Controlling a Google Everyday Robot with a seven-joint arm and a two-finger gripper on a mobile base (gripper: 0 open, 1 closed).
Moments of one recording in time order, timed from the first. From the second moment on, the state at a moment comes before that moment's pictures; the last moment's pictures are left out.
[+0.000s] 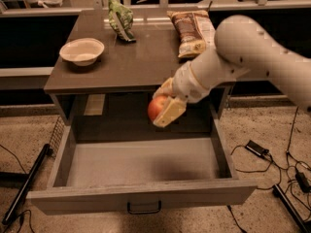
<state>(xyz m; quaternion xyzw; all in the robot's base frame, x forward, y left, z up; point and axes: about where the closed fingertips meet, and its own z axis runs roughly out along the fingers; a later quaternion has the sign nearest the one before) 0.547 -0.023 0.811 -0.67 0.66 0.22 0.28</state>
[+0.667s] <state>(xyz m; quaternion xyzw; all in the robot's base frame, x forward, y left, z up) 0.522 0.008 0.669 -0.64 0.69 0.21 0.26</state>
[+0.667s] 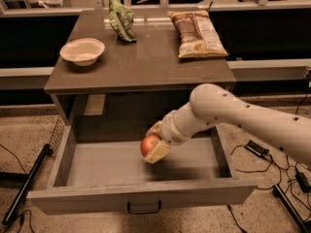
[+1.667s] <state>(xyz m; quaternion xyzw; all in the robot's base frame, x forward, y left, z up) 0.520 0.012 0.627 -0.63 0.70 0.21 0.27</state>
